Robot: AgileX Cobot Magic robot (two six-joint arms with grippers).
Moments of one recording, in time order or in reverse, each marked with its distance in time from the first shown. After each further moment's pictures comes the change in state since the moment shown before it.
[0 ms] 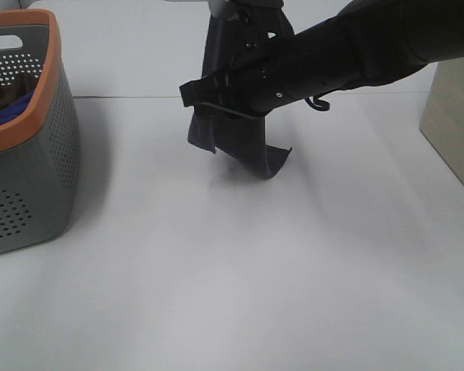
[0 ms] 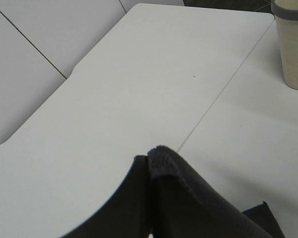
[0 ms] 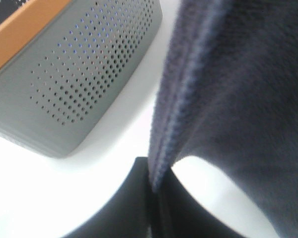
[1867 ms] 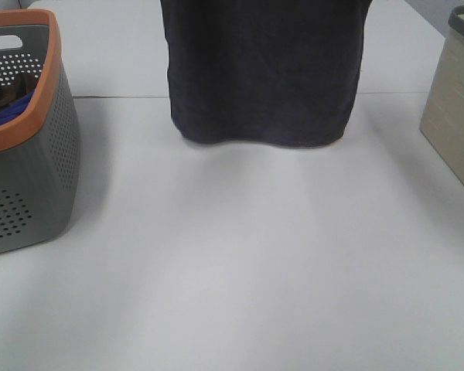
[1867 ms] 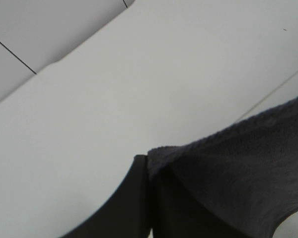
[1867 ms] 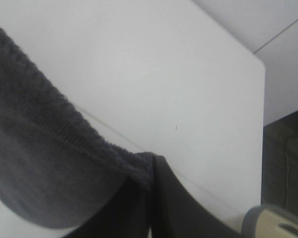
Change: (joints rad) left arm 0.081 0.078 -0.001 0.299 -0.006 -0.333; right arm -0.148 -0.086 -0.424 -1.807 0.195 1.168
